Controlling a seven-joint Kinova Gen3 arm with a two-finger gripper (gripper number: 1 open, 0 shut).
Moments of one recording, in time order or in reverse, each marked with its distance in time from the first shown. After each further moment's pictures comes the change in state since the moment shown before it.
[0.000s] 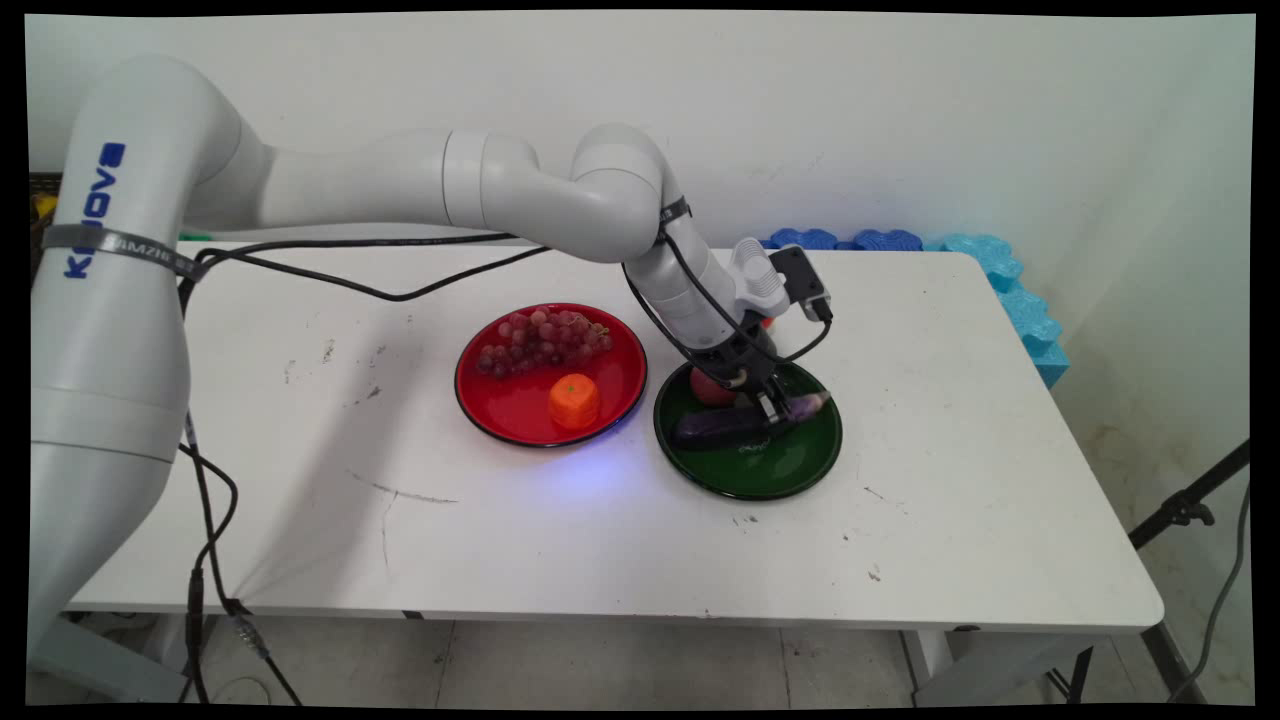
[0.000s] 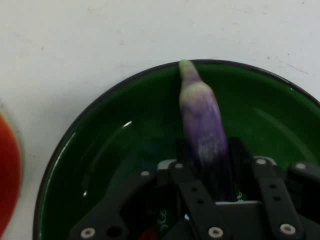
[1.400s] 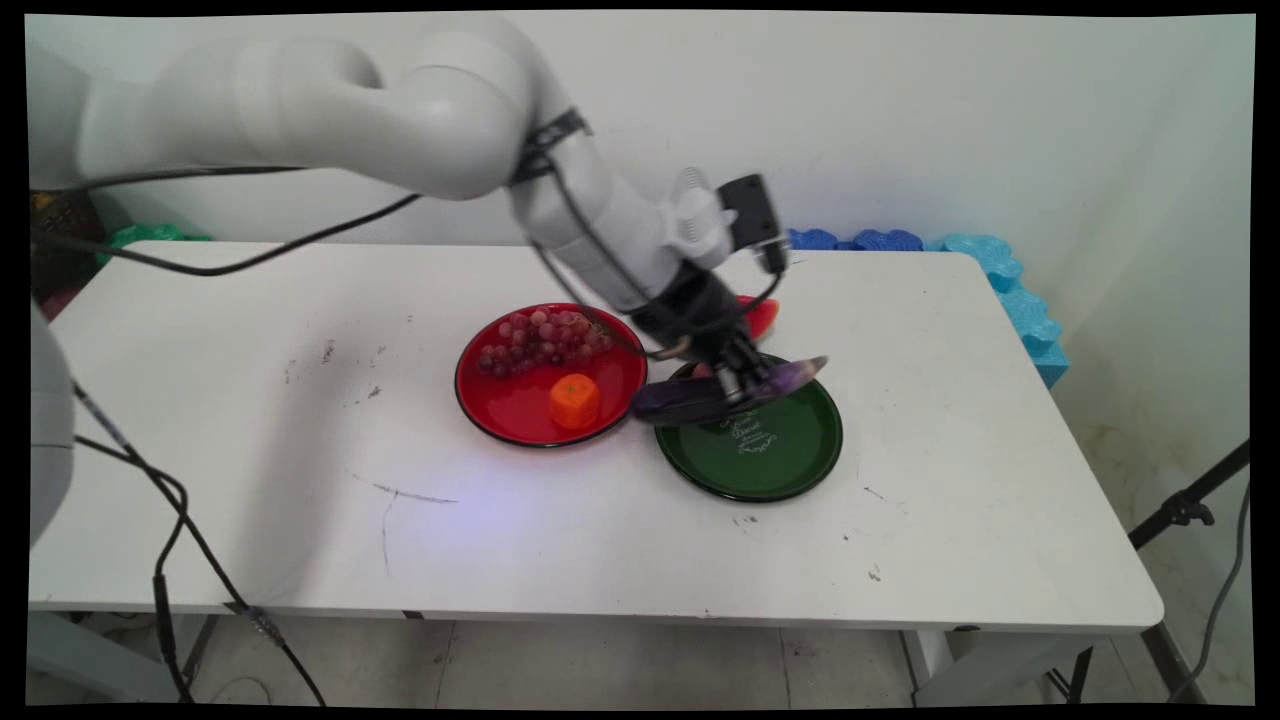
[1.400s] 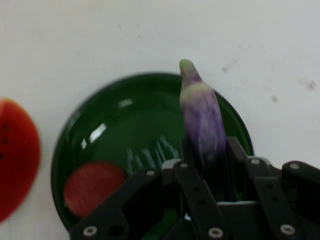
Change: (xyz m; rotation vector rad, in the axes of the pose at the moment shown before) arm -0.024 0.048 -0.139 0.014 0.103 0.108
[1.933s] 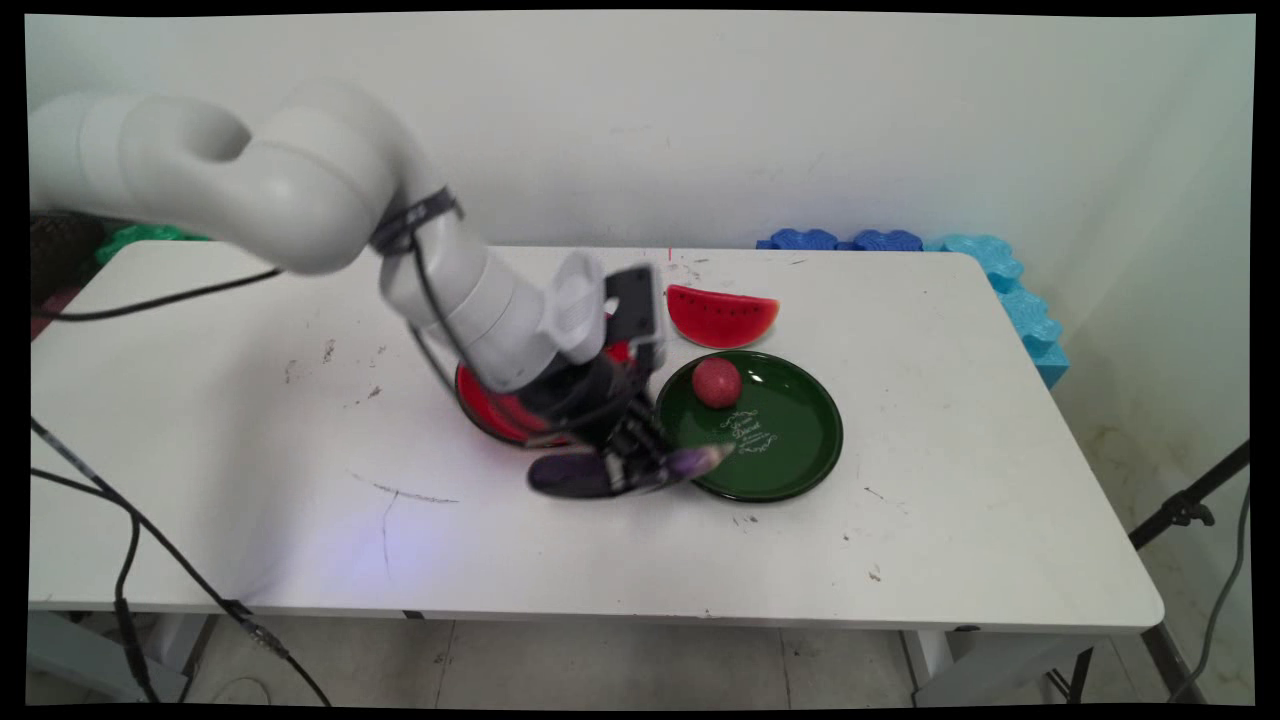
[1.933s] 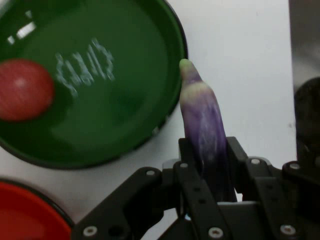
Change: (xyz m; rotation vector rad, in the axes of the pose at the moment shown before) arm -0.087 0.038 -0.024 -0.076 -0.078 0.030
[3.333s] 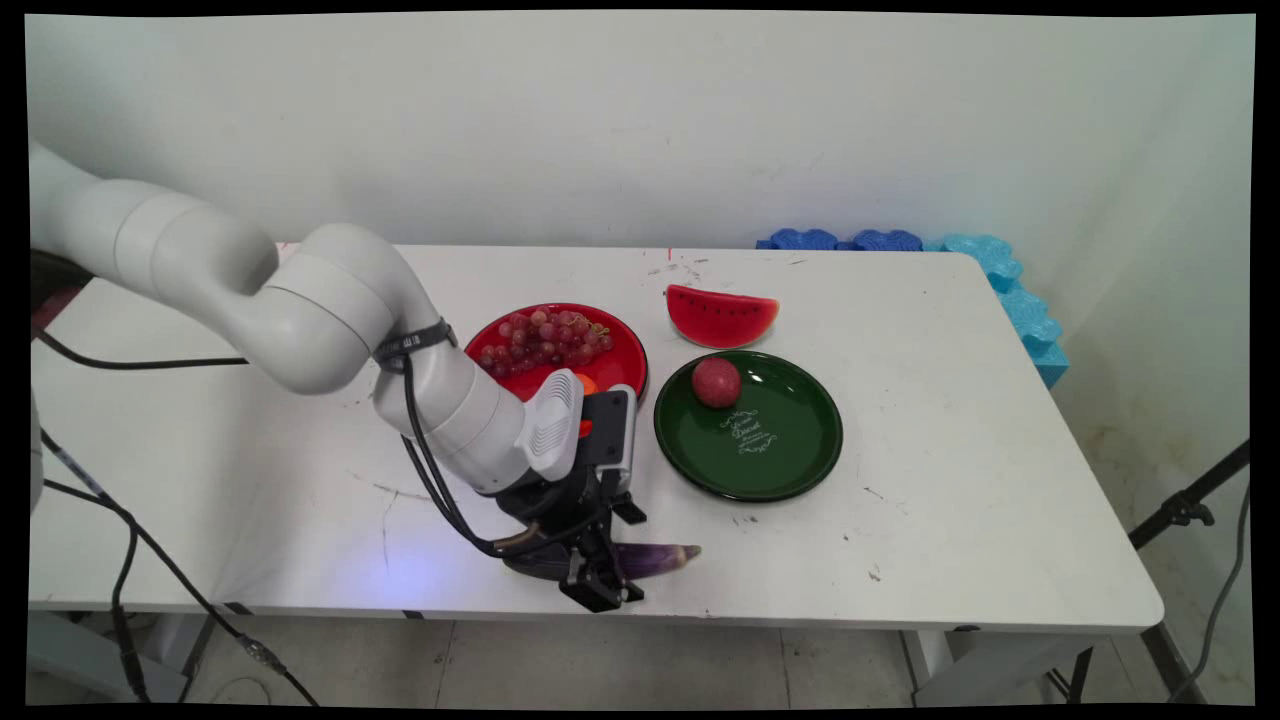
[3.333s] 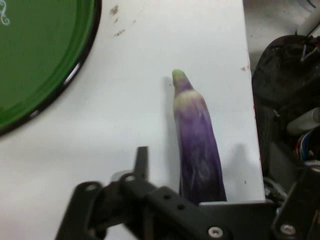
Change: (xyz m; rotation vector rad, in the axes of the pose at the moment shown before) arm -0.051 0.033 0.051 -0.087 -0.036 0.059
